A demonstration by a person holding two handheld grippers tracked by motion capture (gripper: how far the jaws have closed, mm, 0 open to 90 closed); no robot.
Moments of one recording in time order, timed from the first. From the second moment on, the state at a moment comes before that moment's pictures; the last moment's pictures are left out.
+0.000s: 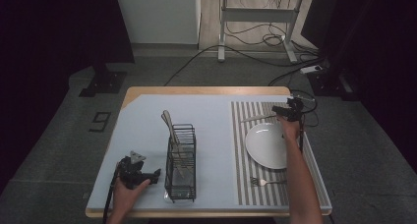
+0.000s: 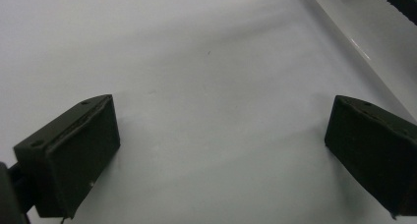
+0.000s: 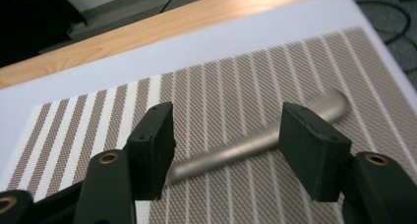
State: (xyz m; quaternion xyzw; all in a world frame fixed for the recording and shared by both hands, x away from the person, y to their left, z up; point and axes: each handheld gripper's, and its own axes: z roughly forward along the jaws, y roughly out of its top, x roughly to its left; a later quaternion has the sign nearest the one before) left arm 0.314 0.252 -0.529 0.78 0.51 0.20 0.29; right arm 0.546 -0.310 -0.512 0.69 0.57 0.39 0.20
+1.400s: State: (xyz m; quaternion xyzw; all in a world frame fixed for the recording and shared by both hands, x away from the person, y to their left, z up) left arm 0.314 0.251 -0.529 0.78 0.51 0.20 0.30; right arm 0.550 -0.297 -0.511 0.67 0.60 0.37 0.21
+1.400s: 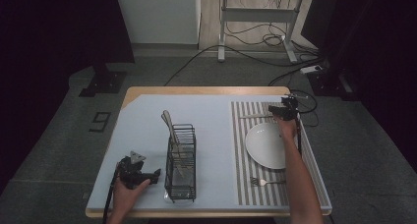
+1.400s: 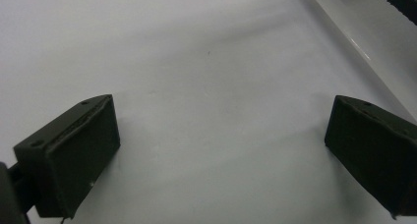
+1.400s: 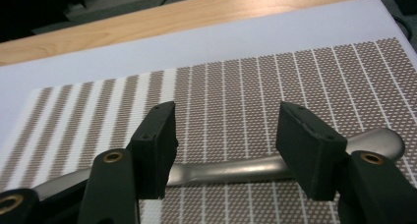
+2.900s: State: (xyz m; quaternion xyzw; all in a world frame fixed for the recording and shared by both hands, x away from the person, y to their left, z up) left arm 0.314 0.251 -0.529 0.78 0.51 0.20 0.30; right arm 0.342 -0.175 -0.493 0.47 0.73 0.49 0.12
